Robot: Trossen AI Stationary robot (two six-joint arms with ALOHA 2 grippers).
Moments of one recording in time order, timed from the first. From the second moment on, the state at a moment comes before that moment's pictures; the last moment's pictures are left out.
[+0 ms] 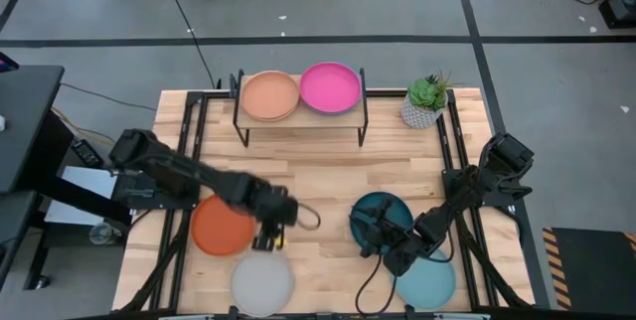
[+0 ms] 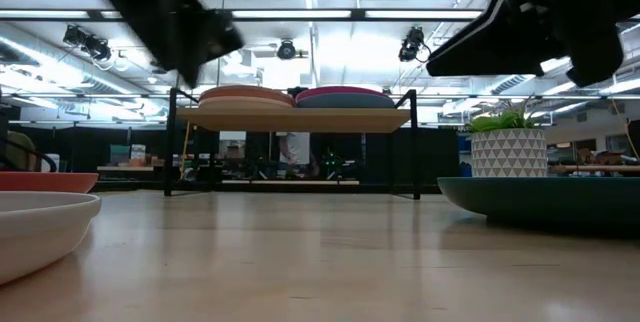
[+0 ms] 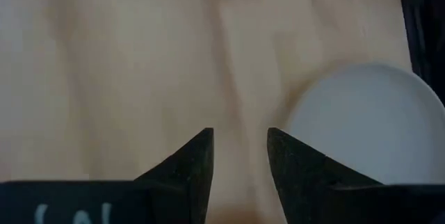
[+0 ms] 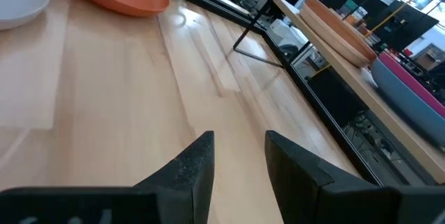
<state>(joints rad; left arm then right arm) -0.32 1.61 1.17 -0.70 0.09 -0.18 0.70 1.72 0.82 0.11 1.18 0.19</state>
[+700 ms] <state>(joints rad) -0.44 1.78 1.21 -0.93 0.05 -0.87 0.66 1.72 0.82 0.13 1.12 0.16</state>
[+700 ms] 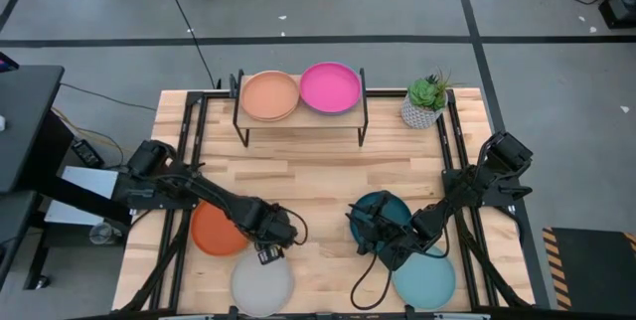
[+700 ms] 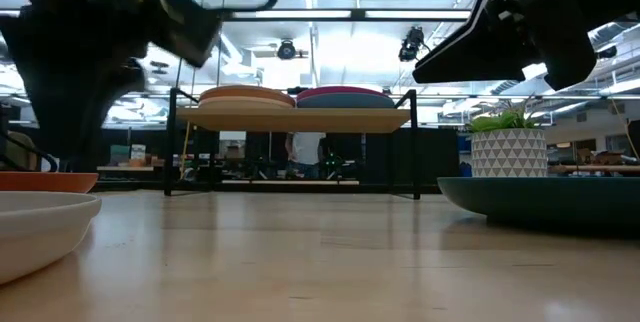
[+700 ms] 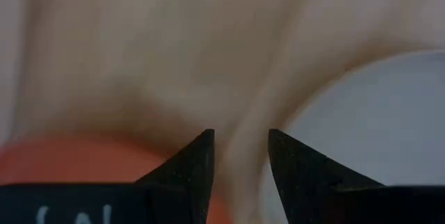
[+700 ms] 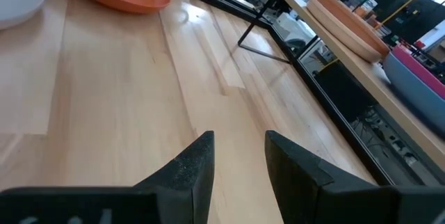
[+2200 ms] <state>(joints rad) -0.44 1.79 1.17 -1.04 0.17 -0.90 0.66 1.72 0.82 0.13 1.12 0.14</state>
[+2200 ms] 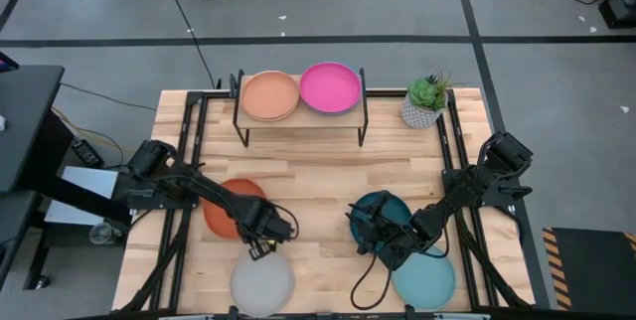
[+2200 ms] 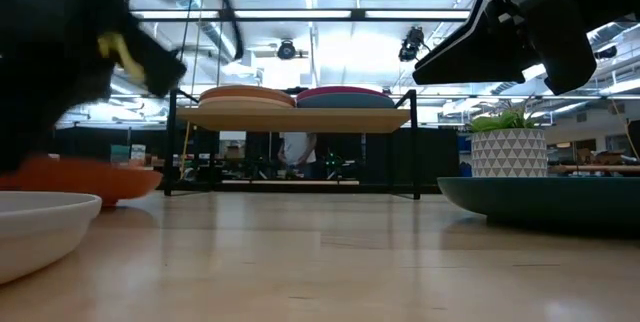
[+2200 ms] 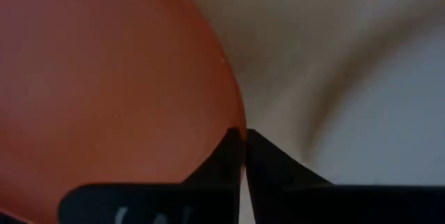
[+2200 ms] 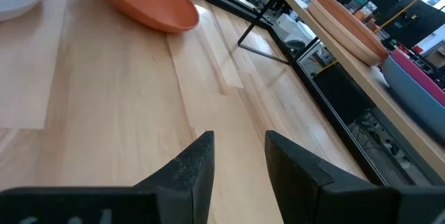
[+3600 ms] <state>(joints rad) 0.25 1.93 2.00 -1.14 -0.24 0.68 0.65 1.72 0.81 0.15 1.10 0.17</state>
